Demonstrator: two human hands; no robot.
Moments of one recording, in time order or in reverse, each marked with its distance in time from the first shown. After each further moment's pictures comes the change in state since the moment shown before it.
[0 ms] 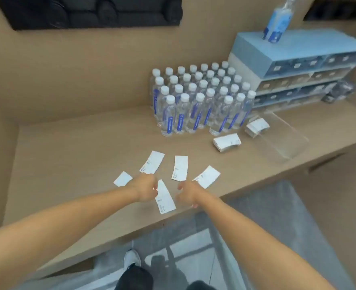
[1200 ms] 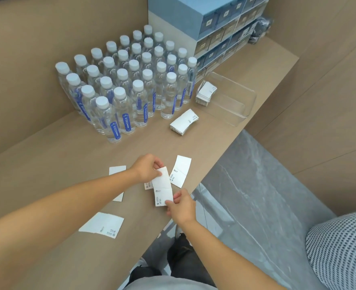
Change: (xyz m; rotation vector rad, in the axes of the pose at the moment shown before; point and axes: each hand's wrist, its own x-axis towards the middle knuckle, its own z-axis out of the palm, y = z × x) left_hand 0.132 0.075 -0.046 -0.226 -0.122 0.337; right_hand 0.024 0.013 0.057 1.028 0.606 0.424
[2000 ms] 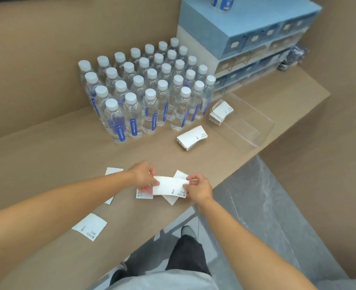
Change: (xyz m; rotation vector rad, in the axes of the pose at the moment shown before) left_hand 0.020 0.003 0.004 -0.318 -0.091 -0.380; right_hand 0.105 -0.056 -0.080 -0.017 -0.123 -0.055
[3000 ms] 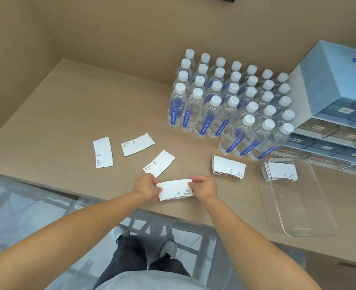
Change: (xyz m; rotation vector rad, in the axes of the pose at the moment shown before) left_hand -0.017 0.005 0.140 -0.809 0.742 -0.398; right_hand 0.103 -0.034 -0.010 -0.535 -0.509 -0.364
